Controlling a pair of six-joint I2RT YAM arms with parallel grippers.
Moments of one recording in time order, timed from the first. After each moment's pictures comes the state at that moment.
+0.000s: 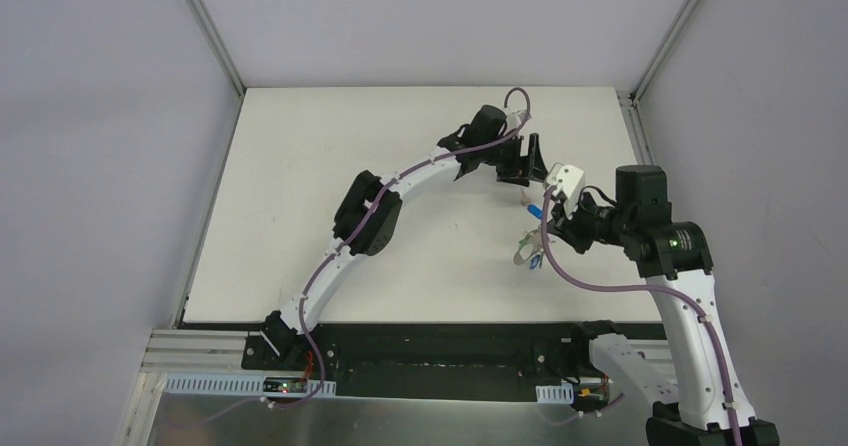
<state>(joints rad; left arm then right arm) -0.75 2.55 2.24 -0.18 0.62 -0.74 0.18 0.84 1.12 -1.08 -0.56 -0.68</state>
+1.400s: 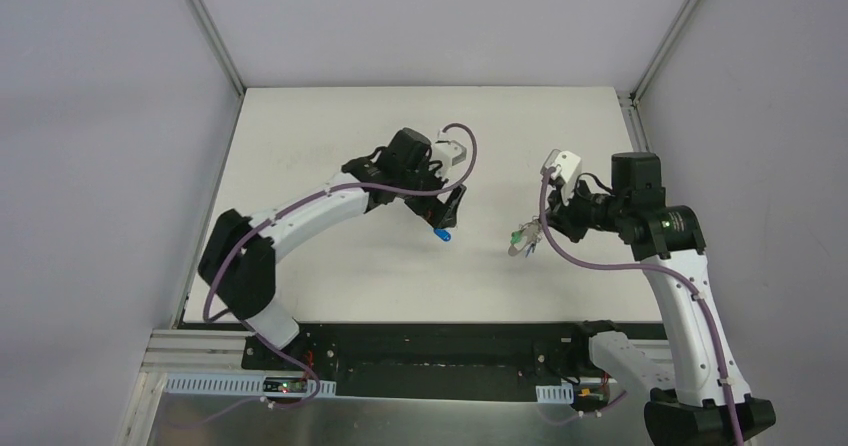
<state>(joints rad) -0.72 1.67 1.27 -0.45 0.30 -0.09 0.17 0.91 1.15 -1.06 -0.61 -0.64</state>
